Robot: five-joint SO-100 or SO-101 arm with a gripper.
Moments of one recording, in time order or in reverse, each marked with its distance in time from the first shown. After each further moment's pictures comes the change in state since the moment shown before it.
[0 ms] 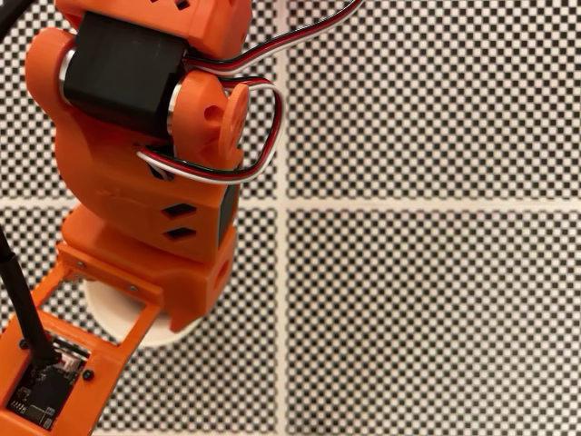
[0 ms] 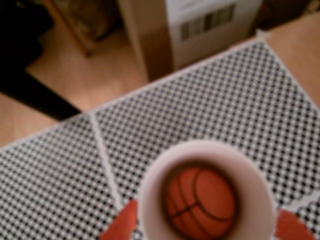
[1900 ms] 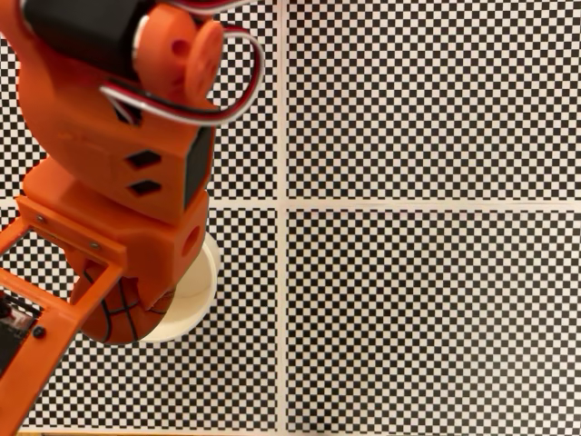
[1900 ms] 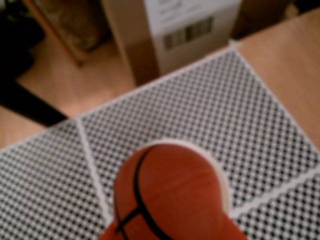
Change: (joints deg) arm 3.7 6.7 4.5 0.3 -2.1
